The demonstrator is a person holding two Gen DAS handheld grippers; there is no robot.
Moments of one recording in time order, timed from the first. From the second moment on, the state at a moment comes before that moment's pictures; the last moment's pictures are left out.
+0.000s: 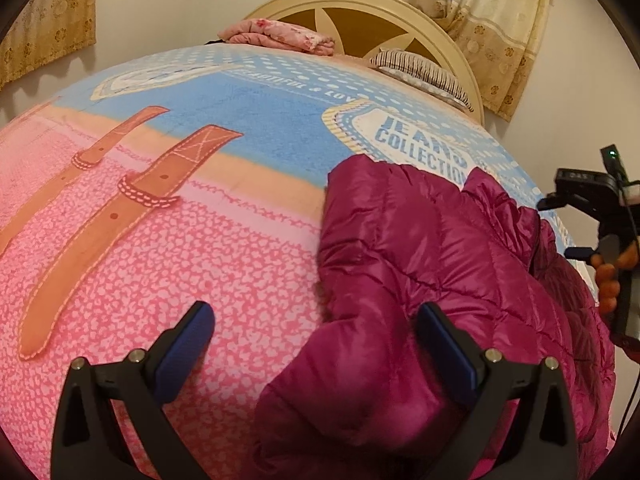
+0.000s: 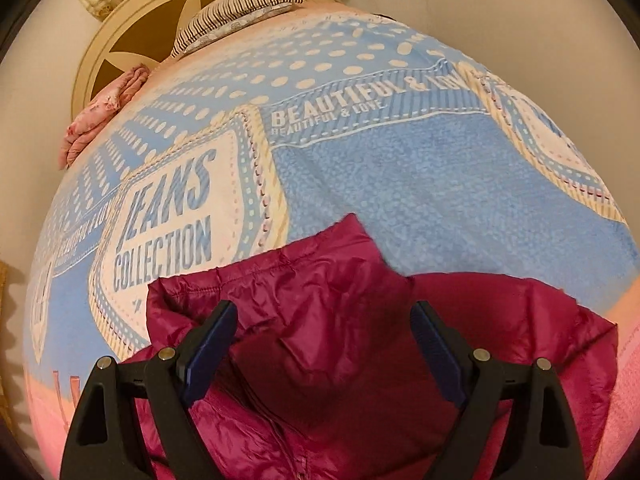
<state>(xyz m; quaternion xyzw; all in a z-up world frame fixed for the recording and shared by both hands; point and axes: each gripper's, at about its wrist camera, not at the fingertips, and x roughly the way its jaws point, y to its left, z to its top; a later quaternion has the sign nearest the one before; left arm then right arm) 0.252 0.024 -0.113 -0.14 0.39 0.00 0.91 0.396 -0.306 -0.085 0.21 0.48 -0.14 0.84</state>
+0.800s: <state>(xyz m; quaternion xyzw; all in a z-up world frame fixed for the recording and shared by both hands) 0.255 0.021 -0.117 -0.14 0.39 0.01 0.91 0.429 -0.281 -0.106 0.10 0.53 -0.19 0.82</state>
